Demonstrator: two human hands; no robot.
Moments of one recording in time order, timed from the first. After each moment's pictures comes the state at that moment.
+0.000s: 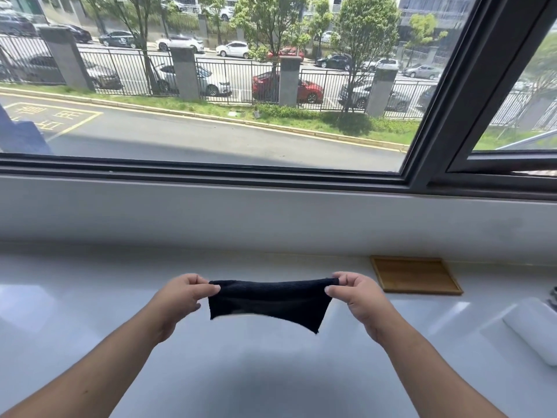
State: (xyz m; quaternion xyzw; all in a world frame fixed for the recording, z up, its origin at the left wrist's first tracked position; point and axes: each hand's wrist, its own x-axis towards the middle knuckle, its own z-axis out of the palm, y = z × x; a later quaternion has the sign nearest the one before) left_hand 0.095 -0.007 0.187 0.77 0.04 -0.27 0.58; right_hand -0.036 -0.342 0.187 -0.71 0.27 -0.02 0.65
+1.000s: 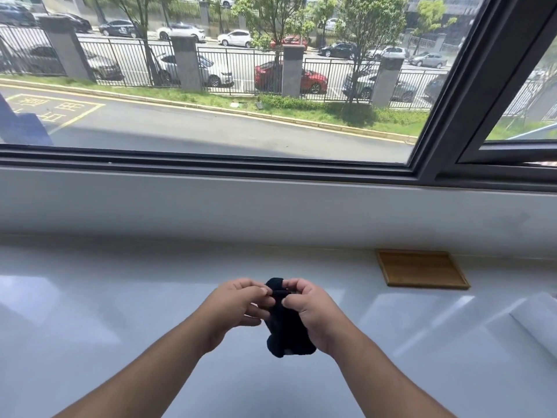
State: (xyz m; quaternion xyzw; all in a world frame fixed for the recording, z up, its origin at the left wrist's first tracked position) left_hand 0.051 -0.075 0.187 0.71 0.00 -0.36 0.61; right_hand -0.017 -0.257 0.165 -0.60 0.24 0.10 0.75
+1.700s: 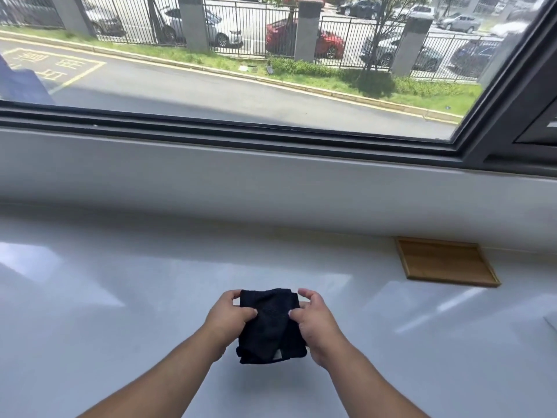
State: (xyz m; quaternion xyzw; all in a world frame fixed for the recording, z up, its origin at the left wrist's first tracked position) left_hand 0.084 -0.070 0.053 0.76 0.14 -0.33 0.53; right_hand 0.015 -0.255 0.054 -0.61 0.37 0.13 0.69
